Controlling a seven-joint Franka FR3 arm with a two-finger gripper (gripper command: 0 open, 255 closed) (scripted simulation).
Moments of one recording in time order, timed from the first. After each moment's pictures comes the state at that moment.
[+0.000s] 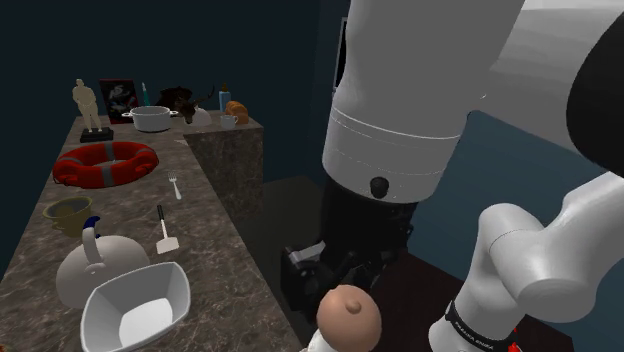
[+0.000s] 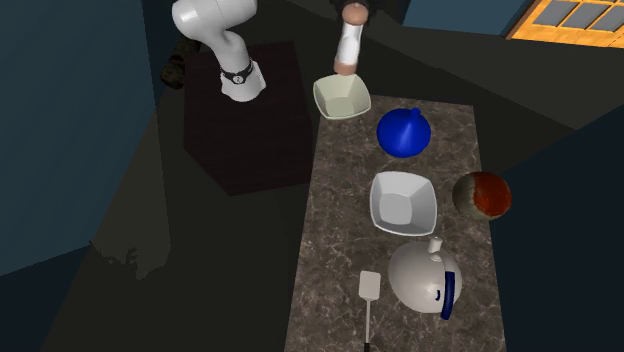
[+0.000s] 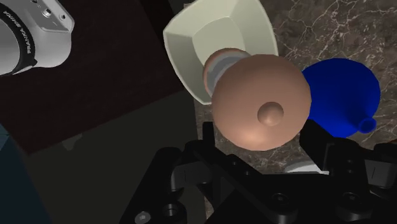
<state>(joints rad) 0.36 -0.57 0.58 -2.22 0.24 1.75 1.21</state>
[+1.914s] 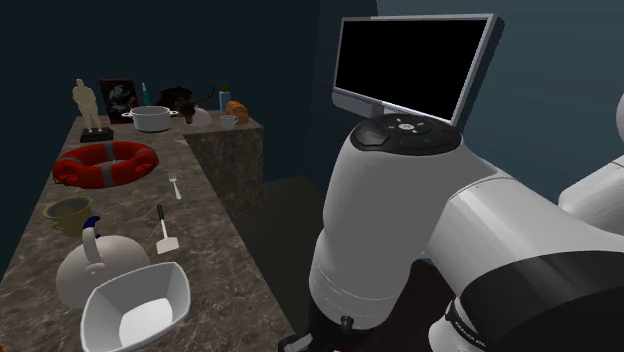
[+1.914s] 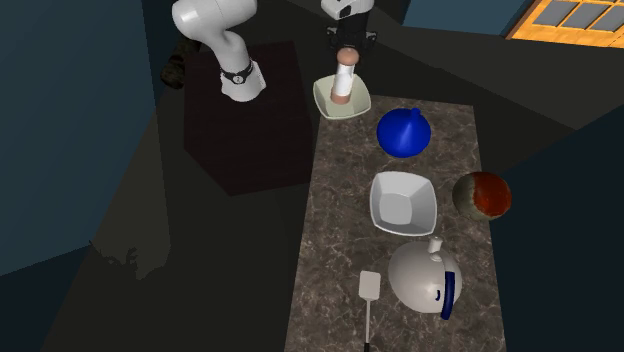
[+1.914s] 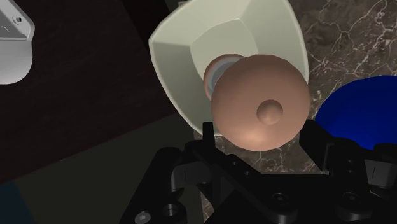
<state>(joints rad) 0.37 -0.51 0.68 -2.51 0.29 2.11 1.23</state>
